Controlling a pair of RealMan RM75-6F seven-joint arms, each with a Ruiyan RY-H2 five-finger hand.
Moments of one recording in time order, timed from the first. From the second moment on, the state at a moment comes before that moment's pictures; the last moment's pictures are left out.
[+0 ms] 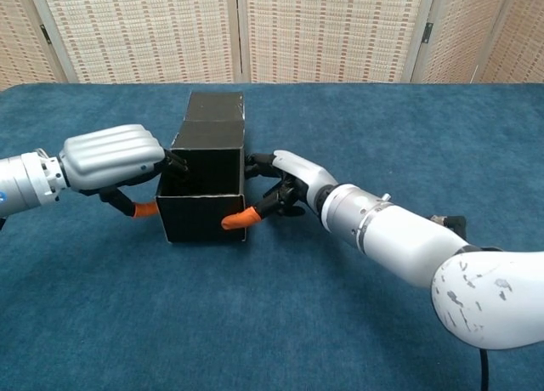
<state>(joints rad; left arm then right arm) -0.79 -1.79 0.16 -0.53 1.79 1.31 -0.40 0.85 -2.05 0.35 -0.98 -1.20 0.71 0.48</state>
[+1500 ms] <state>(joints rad) -0.71 -1.59 0.02 -0.84 1.61 1.30 -0.64 0.86 -2.00 0.35 -1.08 -1.11 0.69 0.31</state>
